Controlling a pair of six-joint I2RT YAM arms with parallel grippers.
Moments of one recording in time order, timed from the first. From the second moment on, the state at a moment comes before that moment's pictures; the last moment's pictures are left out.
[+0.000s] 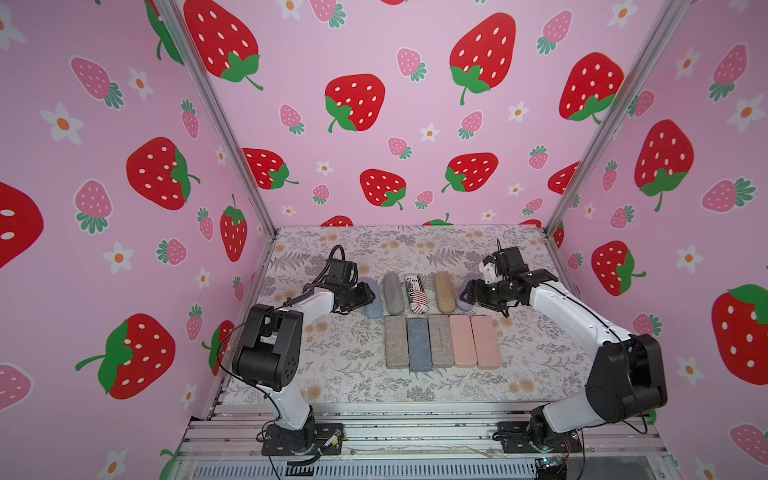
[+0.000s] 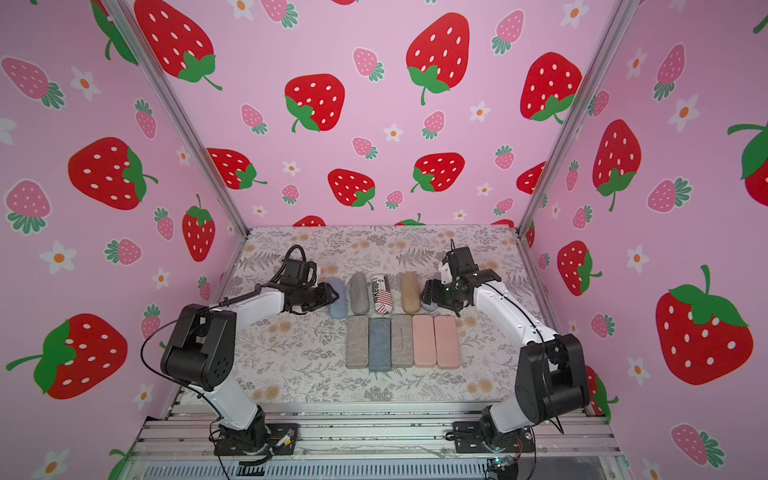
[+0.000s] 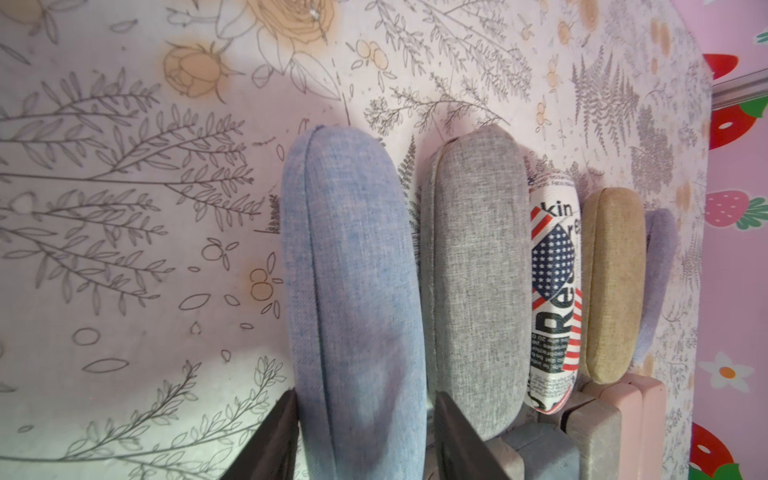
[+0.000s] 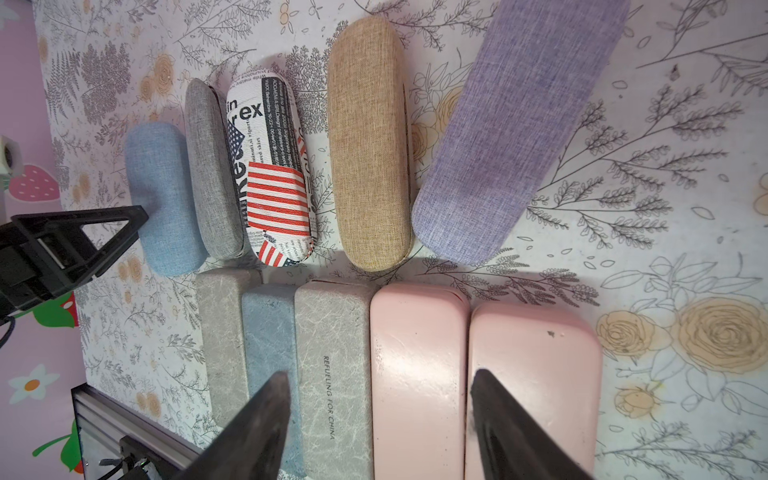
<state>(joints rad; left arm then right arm) -0.22 1.74 1.01 -0.24 0.32 -0.49 0.32 1.50 1.15 -0.71 -0.27 0.45</state>
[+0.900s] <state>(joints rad) -0.20 1.67 1.01 -0.32 0.26 -0.47 0.30 1.60 1.29 -0.80 -0.12 0.40</state>
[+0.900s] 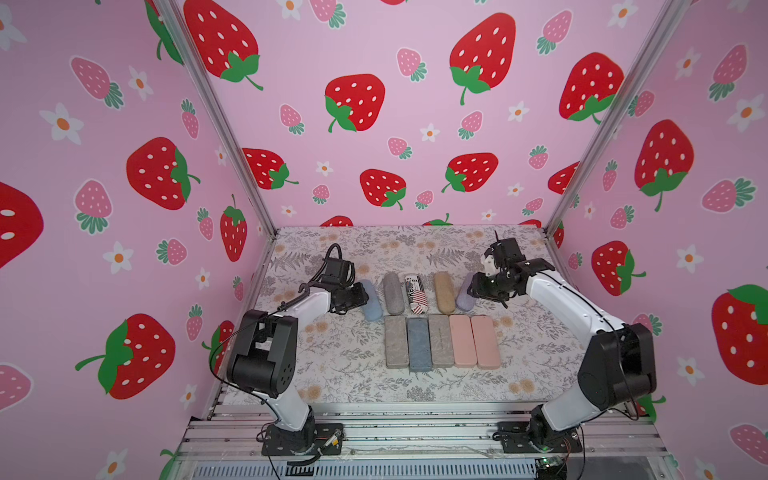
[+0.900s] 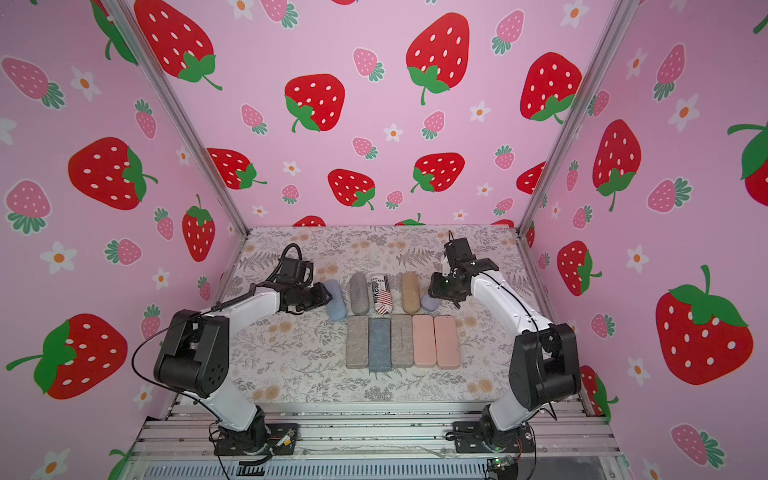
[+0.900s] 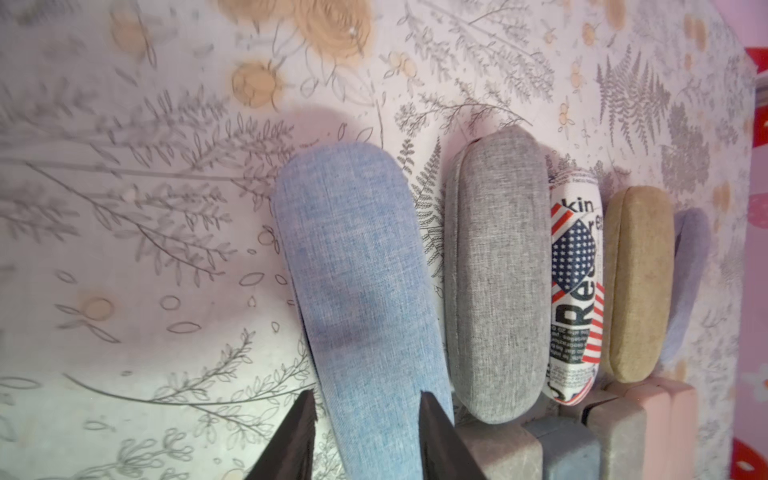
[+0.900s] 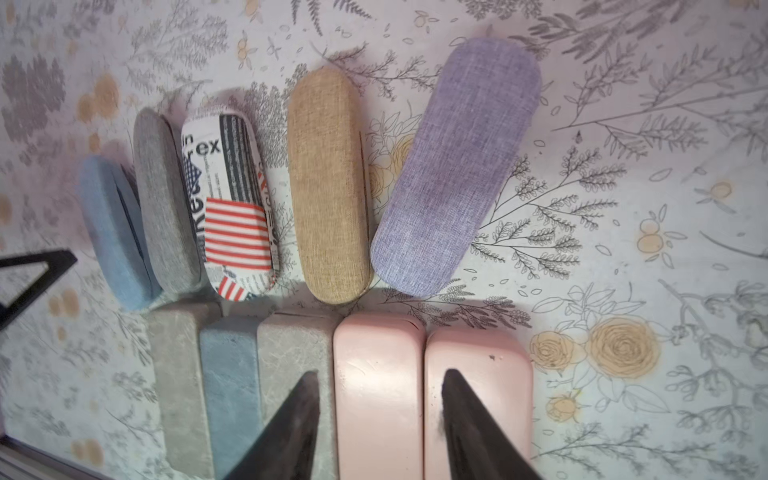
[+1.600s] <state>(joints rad) -0.16 1.78 1.06 -0.41 0.21 -0.46 0.15 1.85 1.36 -0.87 -0.04 0.36</state>
